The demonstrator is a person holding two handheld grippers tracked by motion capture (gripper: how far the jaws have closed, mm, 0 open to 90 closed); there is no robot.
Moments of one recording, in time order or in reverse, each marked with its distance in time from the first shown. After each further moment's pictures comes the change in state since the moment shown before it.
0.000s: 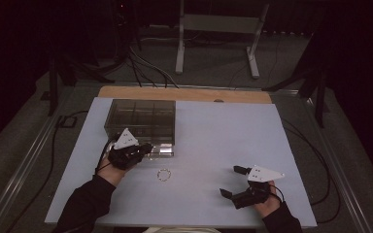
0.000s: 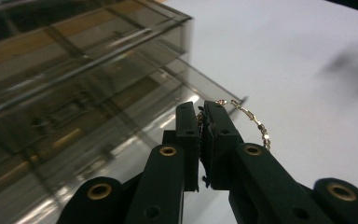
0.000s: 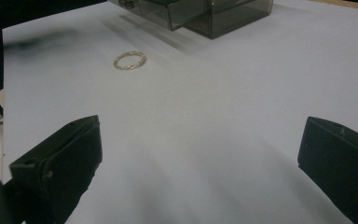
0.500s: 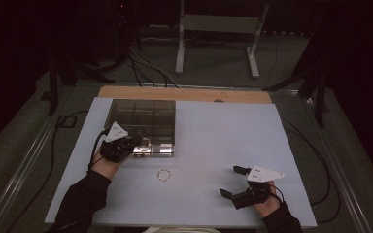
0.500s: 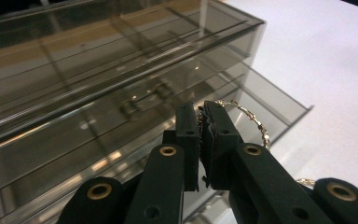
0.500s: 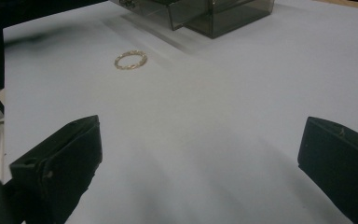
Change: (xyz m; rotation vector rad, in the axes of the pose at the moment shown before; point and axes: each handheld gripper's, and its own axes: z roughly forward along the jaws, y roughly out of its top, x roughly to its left) left arm 0.031 -0.006 -0.003 -0.006 0.103 -0.078; right arm 0.001 0.000 0.000 0.007 0.001 -0.001
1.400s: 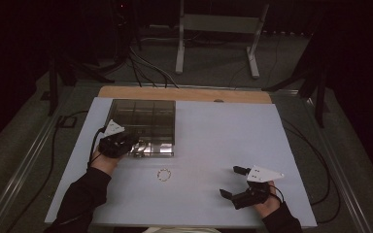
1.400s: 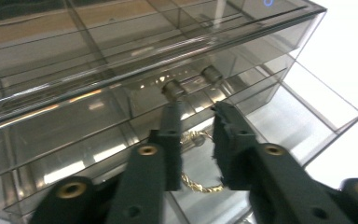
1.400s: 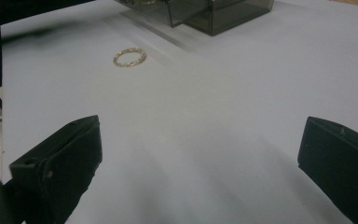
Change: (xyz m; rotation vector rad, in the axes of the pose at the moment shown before) left arm 0.014 -0.006 0.012 0.024 0.030 -0.078; right arm 0.000 0.000 0.000 0.004 -0.004 -0.001
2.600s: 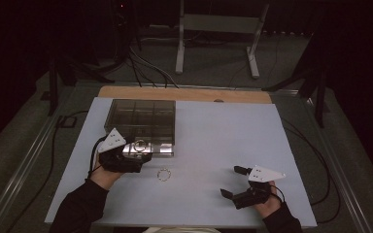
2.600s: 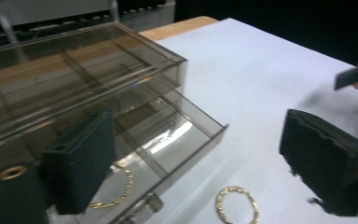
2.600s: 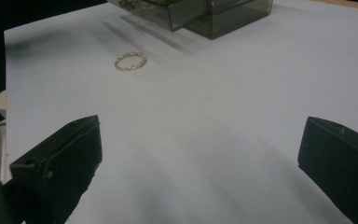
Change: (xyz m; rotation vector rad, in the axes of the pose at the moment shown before) left arm -0.049 0.005 -0.044 -0.136 -0.188 0.092; right arm -0.001 0.000 -0.002 -0.012 0.002 0.006
